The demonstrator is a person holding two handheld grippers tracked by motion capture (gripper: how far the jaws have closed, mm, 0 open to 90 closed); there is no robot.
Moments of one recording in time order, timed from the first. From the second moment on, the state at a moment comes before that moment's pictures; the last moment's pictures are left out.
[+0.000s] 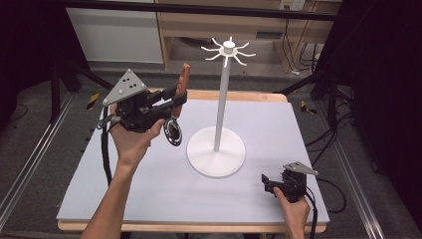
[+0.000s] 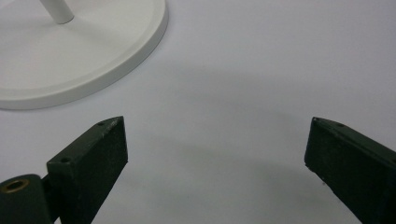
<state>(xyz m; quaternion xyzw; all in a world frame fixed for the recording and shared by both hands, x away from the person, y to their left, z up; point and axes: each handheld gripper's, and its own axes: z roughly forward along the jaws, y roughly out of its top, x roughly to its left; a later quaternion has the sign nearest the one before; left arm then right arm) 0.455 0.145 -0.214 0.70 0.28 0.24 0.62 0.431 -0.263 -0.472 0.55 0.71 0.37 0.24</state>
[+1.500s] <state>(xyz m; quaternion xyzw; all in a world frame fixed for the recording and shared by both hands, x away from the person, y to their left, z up) 0.481 0.112 -0.198 0.71 0.28 0.23 0.61 0.431 -0.265 -0.471 0.56 0.70 0.37 0.24</state>
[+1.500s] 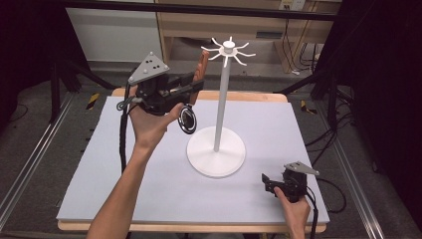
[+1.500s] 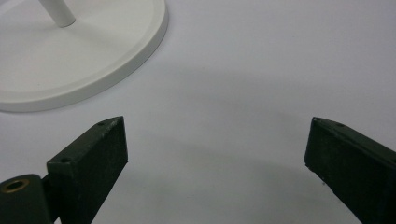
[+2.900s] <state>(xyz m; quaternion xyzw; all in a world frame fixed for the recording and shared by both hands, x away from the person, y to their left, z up) 0.499 0.086 -0.212 0.71 0.27 0.23 0.61 0.431 -0.264 -0.471 0.56 0.70 0.38 0.23</state>
